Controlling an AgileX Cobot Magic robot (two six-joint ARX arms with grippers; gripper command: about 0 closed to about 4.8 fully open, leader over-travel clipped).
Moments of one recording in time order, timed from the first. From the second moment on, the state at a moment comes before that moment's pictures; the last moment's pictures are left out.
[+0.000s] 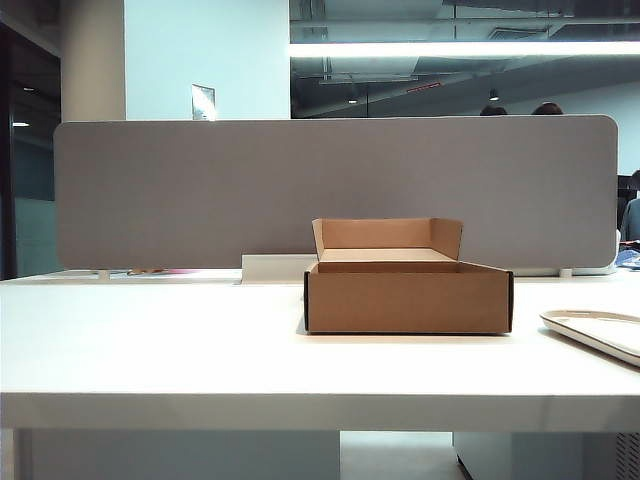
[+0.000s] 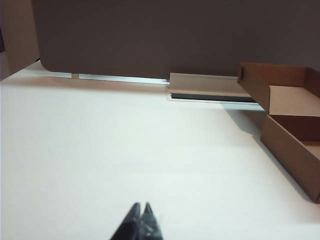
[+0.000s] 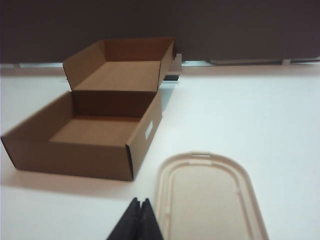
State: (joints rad) left arm -0.07 0.00 0.00 0.03 0.03 -0.06; right arm 0.04 0.00 0.03 -0.05 -0.12 0.07
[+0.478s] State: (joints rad) left arm -0.07 0.00 0.00 0.03 0.12 -0.06; right arm 0.03 0.26 0.37 -0.13 -0.03 0.10
